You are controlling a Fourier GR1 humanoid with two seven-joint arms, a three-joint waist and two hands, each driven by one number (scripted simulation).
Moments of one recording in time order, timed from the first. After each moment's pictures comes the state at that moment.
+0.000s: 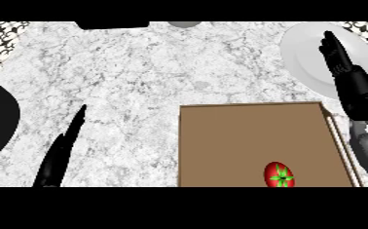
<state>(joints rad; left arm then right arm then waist) 0.07 0.50 -0.34 -1.48 0.05 0.34 0.06 -0.30 -0.56 0.11 -1.40 -0.16 -0.14 -0.11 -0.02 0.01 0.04</state>
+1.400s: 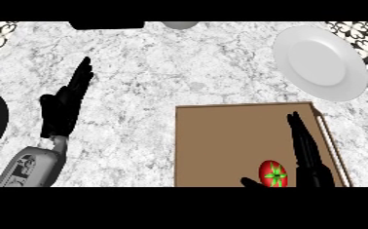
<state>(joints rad) -0.22 0.41 -0.21 -1.44 0.15 0.26 0.08 0.20 -0.40 0.58 -2.03 0.88 -0.58 0.67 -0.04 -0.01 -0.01</state>
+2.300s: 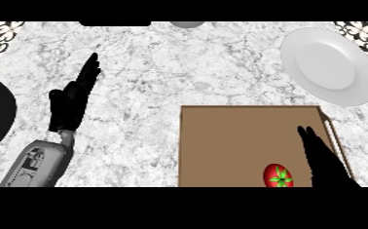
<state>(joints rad) -0.26 0.37 -0.20 -1.40 0.13 0.22 0.07 0.17 -0.41 0.54 -2.31 0.86 0.10 1.13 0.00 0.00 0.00</state>
